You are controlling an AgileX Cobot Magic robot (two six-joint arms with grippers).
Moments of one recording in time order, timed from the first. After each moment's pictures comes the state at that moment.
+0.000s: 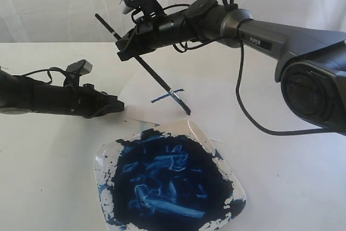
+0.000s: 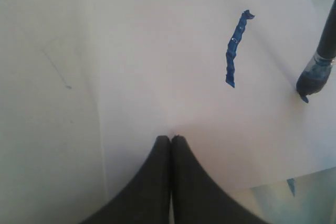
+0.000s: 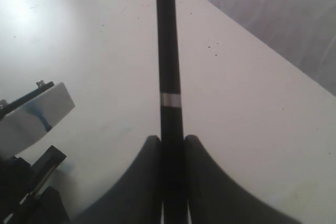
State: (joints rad) left arm -0.16 2.17 -1.16 -1.77 0.71 1.70; right arm 0.60 2.41 -2.11 1.10 0.61 -1.34
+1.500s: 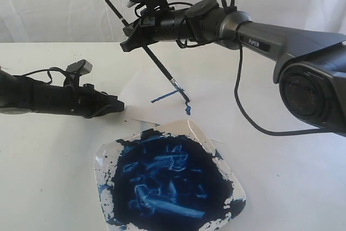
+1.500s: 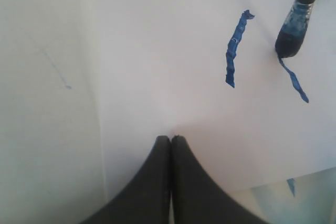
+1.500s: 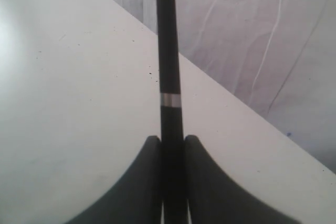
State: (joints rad) left arm -0.16 2.17 -1.16 -1.77 0.71 1.70; right arm 0.60 2.43 -2.11 1.22 0.42 -1.48
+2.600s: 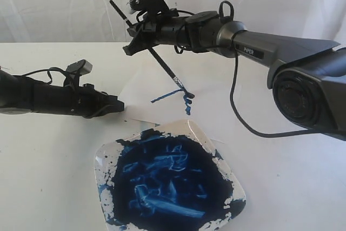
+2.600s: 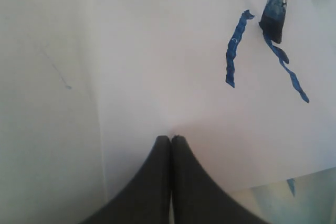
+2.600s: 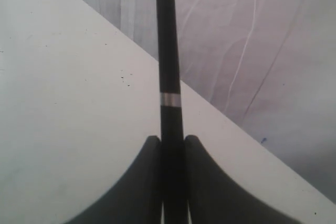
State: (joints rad) left arm -0.16 2.17 -1.16 -1.77 0.71 1.70; right arm 0.60 2.47 -2.11 1.44 0.33 -1.75
